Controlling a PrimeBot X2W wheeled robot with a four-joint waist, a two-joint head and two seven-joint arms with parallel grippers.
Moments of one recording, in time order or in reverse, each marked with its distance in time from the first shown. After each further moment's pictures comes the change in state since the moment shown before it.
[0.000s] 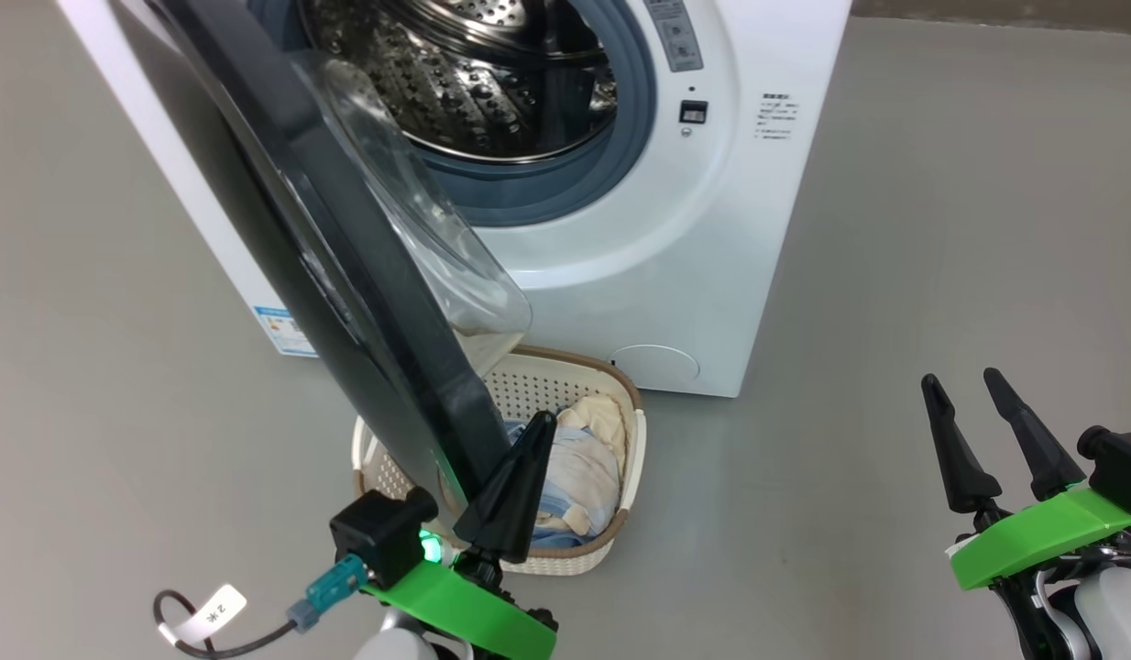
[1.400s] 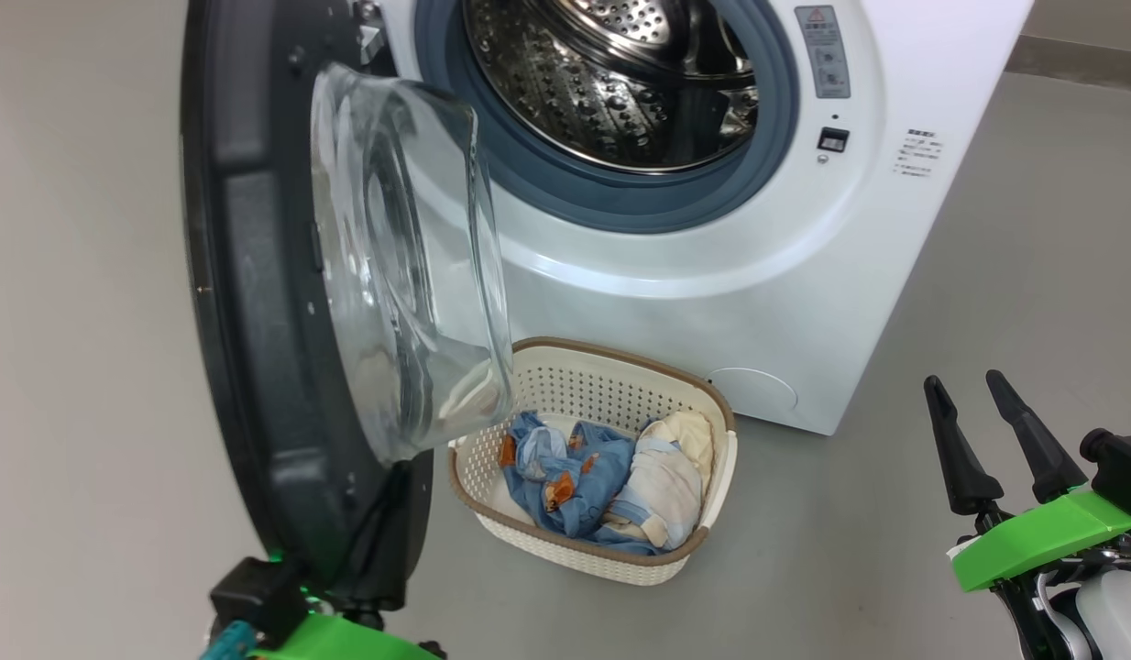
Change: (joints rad) left arm 0.148 0.067 0.161 -0.058 0.044 0.080 0.000; right arm 0.007 0.004 -0.009 -0.004 0.000 0.000 0.000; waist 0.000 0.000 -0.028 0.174
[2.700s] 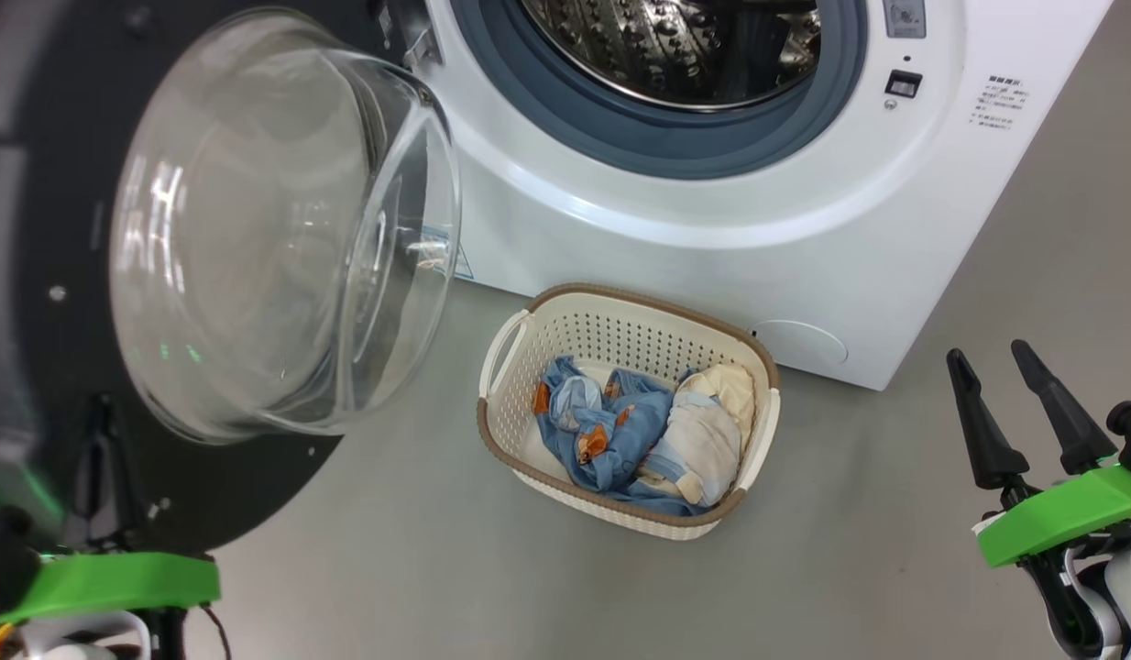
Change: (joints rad) left arm -0.070 0.103 0.351 -0.017 0.010 0.080 0.000; right arm -0.032 -0.058 0.010 -0.010 0.000 0.000 0.000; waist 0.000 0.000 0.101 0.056
